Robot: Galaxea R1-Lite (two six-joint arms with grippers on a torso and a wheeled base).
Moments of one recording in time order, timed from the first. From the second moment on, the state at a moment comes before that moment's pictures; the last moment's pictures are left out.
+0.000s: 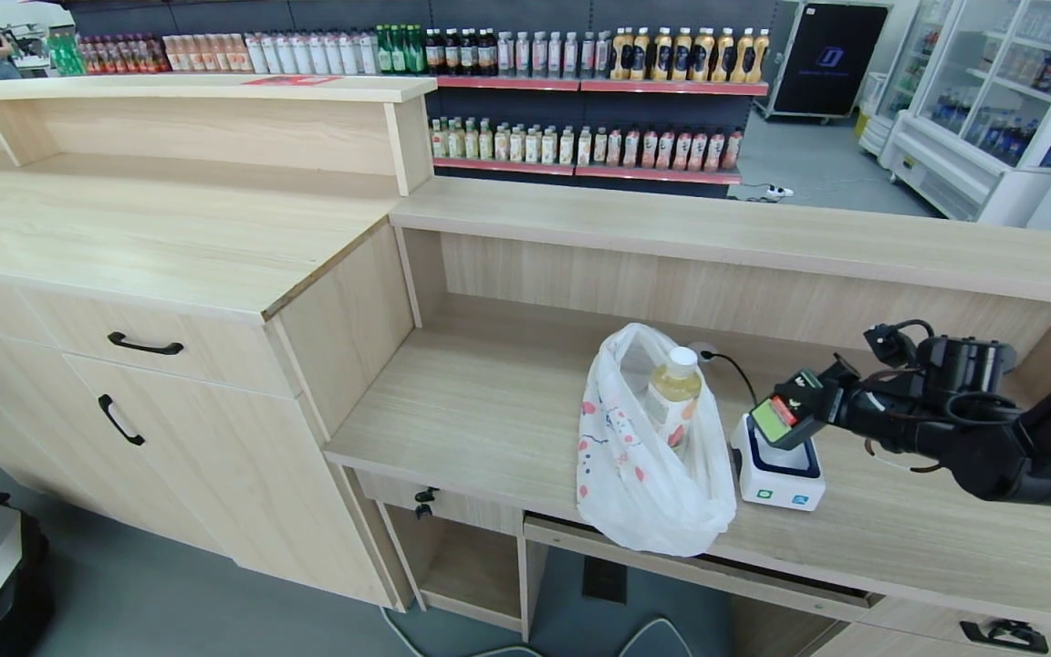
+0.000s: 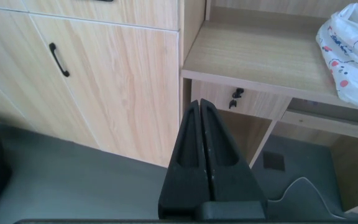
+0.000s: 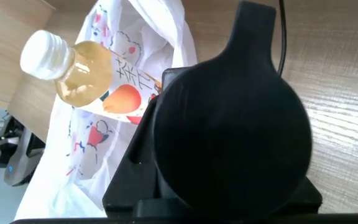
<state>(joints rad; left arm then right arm) 0.00 0.00 0.00 0.00 0.01 0.01 -0.15 2.19 -0.92 -0.93 0.56 0.23</state>
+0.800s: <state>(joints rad) 0.00 0.00 0.00 0.00 0.01 0.01 -0.44 1.83 -0.68 -1.20 0.64 -0.28</state>
